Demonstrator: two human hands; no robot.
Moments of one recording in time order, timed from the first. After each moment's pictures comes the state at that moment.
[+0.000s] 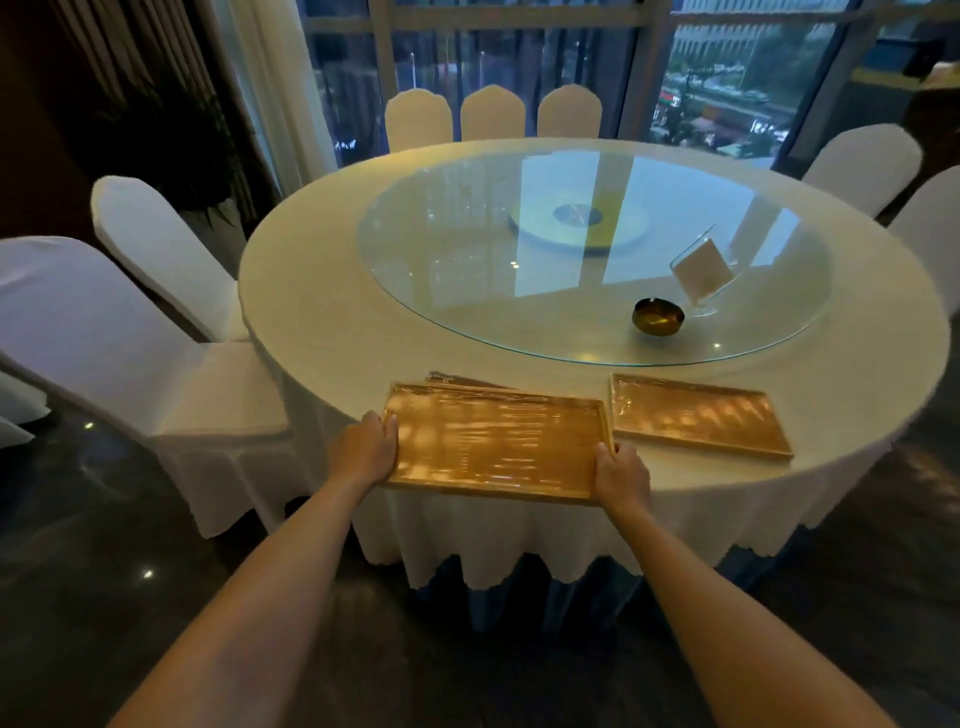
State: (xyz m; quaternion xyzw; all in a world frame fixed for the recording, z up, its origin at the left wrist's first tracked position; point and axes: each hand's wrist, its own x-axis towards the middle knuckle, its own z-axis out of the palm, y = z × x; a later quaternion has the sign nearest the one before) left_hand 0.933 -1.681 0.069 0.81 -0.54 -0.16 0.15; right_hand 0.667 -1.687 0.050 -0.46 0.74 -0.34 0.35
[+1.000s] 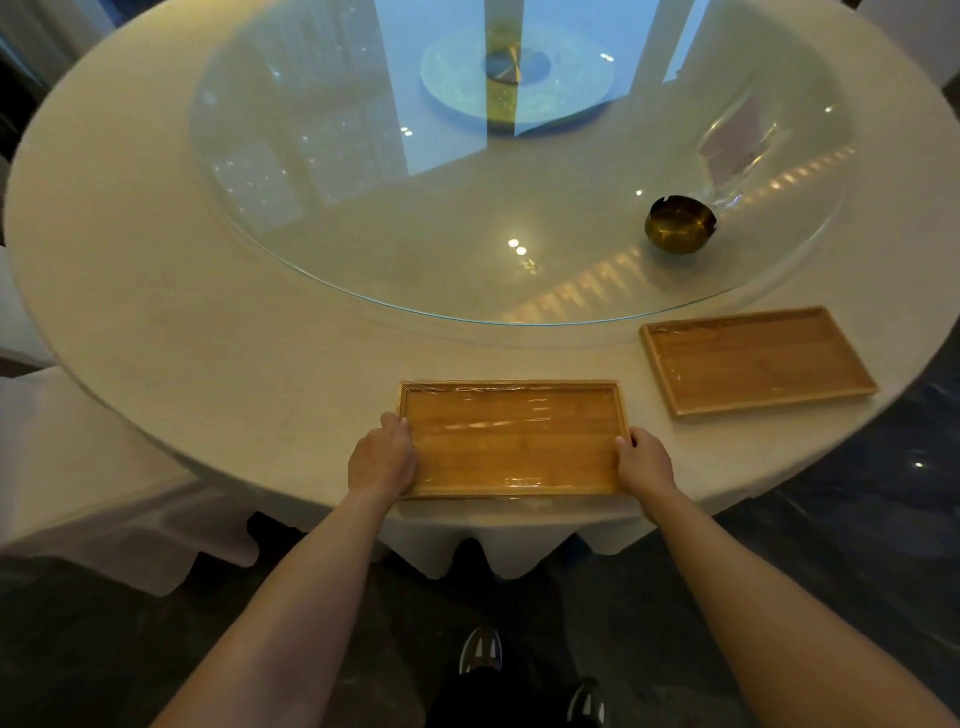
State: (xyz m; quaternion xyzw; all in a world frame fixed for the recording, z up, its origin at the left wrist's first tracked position) left_hand 0.975 -1.880 -0.043 0.73 -0.65 -0.20 0.01; right_hand 0.716 -1.826 -0.034 -0.30 0.84 -0.24 0.39
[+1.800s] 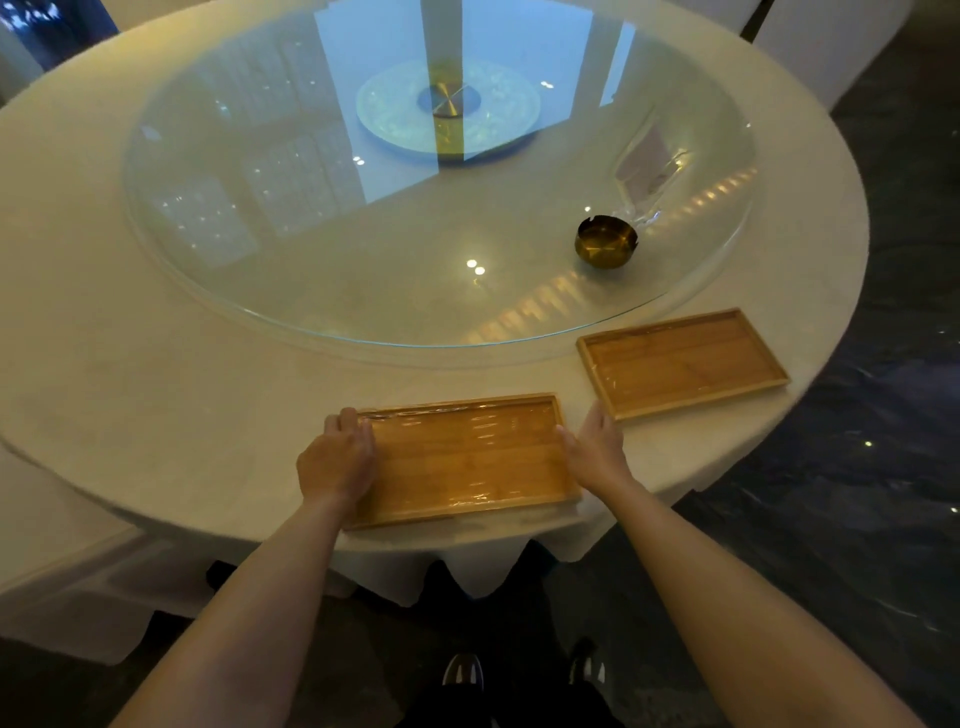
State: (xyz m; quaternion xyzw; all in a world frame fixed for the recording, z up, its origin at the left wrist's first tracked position) left_hand 0.956 -1.892 -0.019 0.71 -0.70 -0.10 0.04; right_hand 0.697 -1.830 -0.009 -0.40 0.83 -0.16 0.34
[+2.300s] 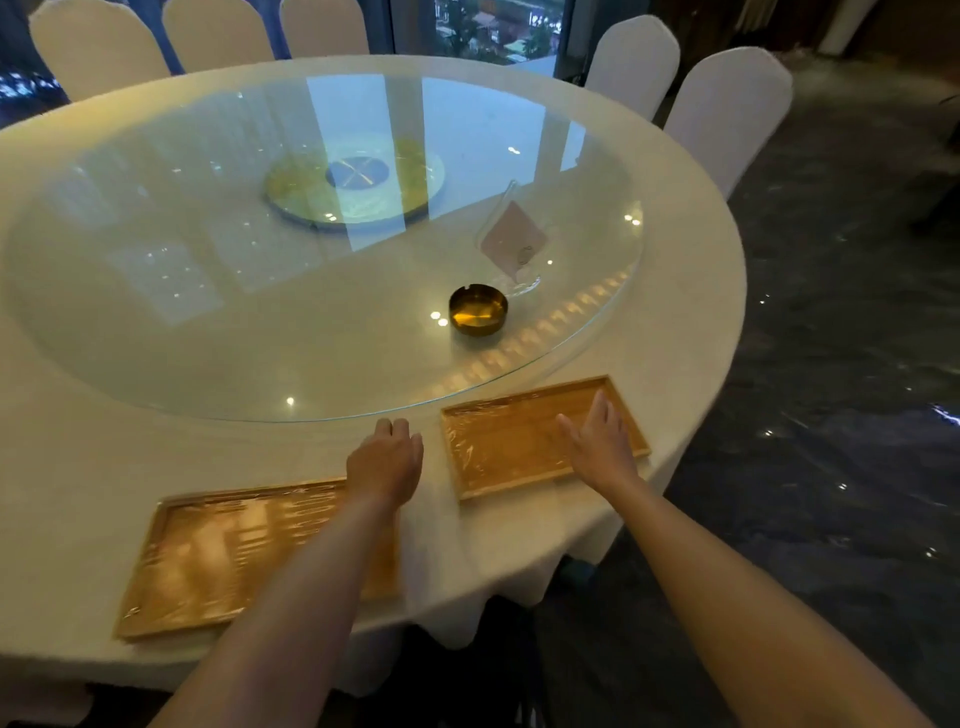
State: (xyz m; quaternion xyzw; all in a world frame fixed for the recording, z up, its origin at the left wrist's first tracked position) left_hand 0.699 -1.908 -0.004 0.64 -0.76 -0.11 0.03; right_hand 0.475 -1.844 0.025 -0.46 0.83 -0.18 0.26
